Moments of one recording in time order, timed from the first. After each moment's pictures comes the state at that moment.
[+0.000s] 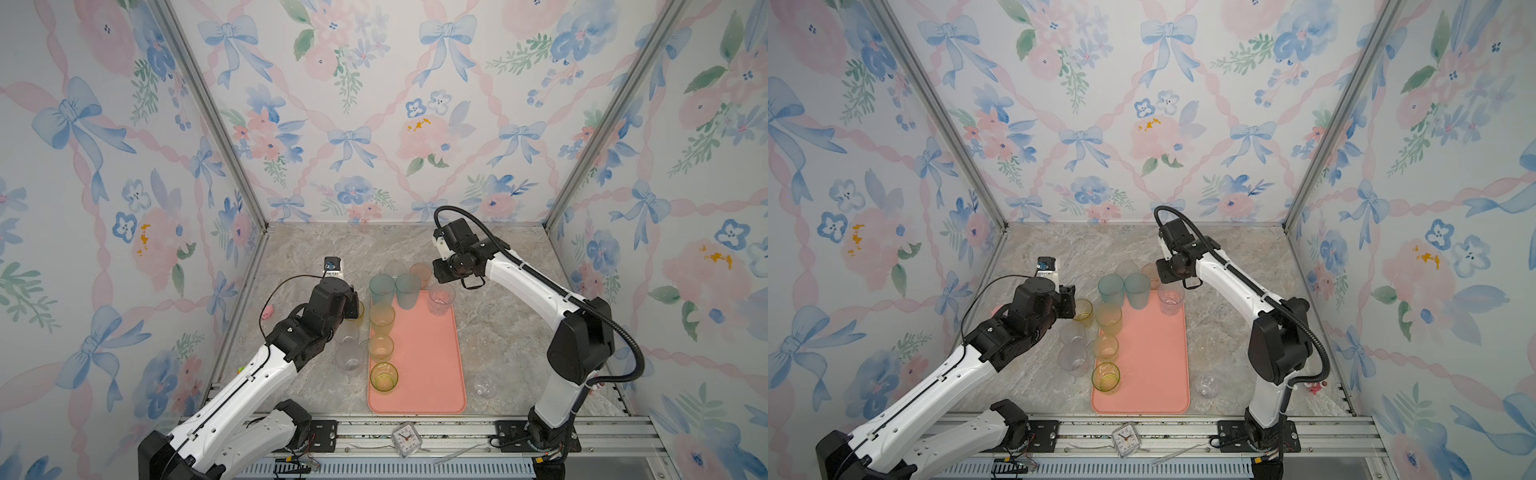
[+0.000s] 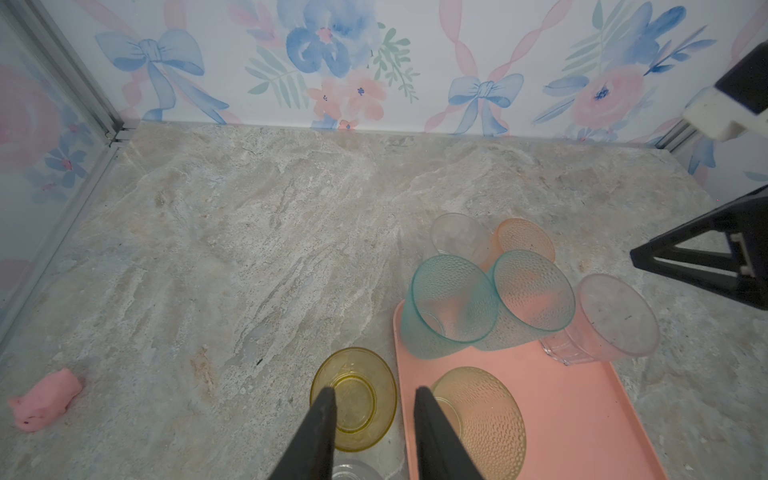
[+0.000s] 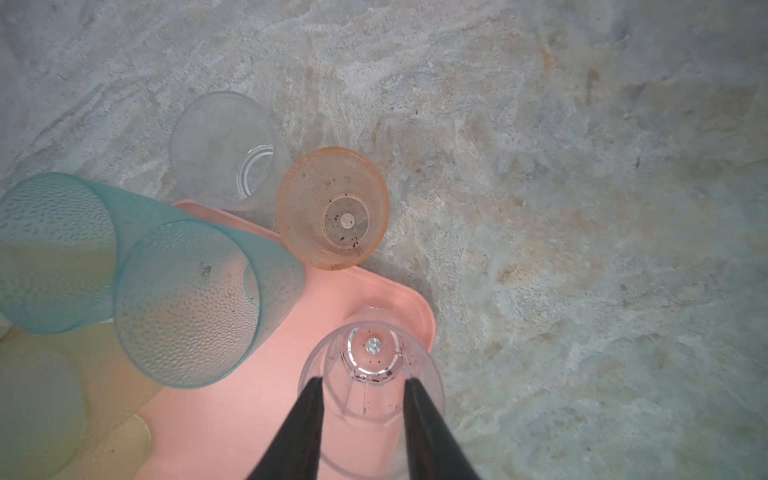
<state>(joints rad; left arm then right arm) -0.58 0.96 0.85 -0.45 -0.37 -0.37 0.53 1.85 1.65 -0.88 0.03 0.15</state>
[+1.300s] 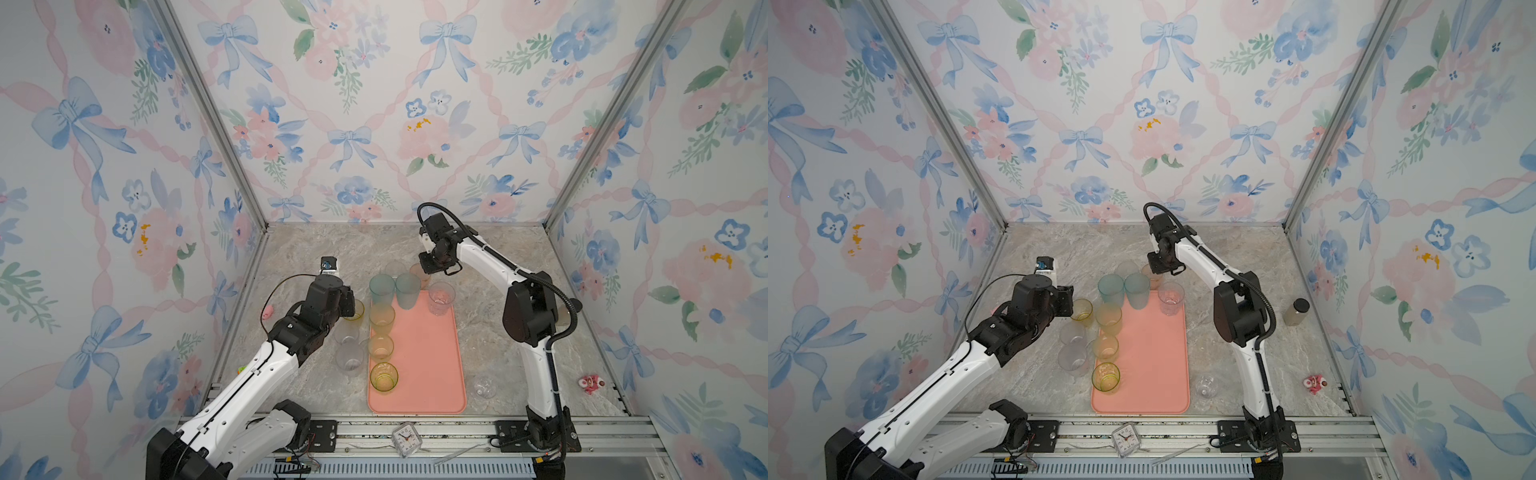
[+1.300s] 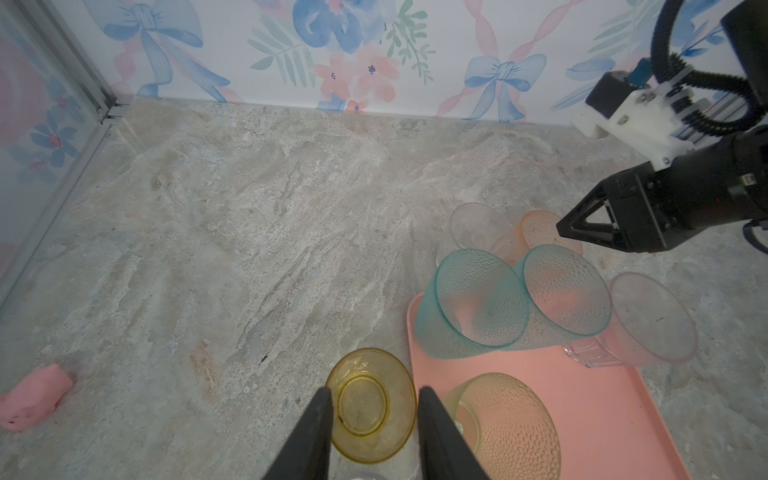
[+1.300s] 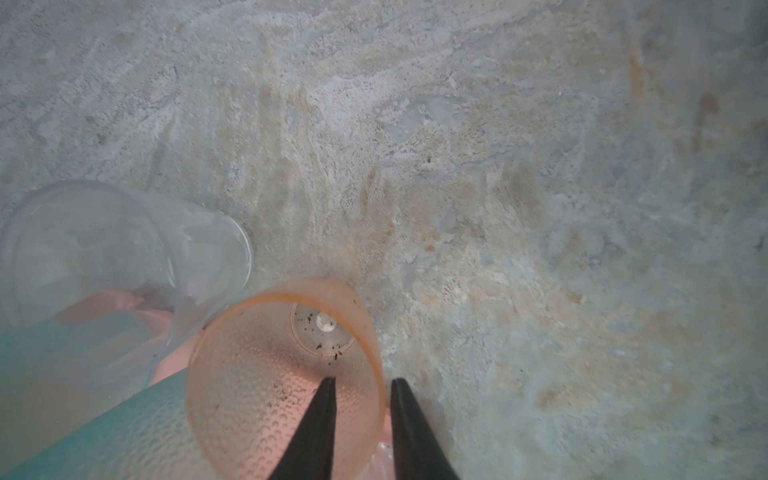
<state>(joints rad) -0.49 0.98 0.81 -0.41 -0.29 -0.34 0.49 2.25 2.03 -0.95 0.01 0.12</state>
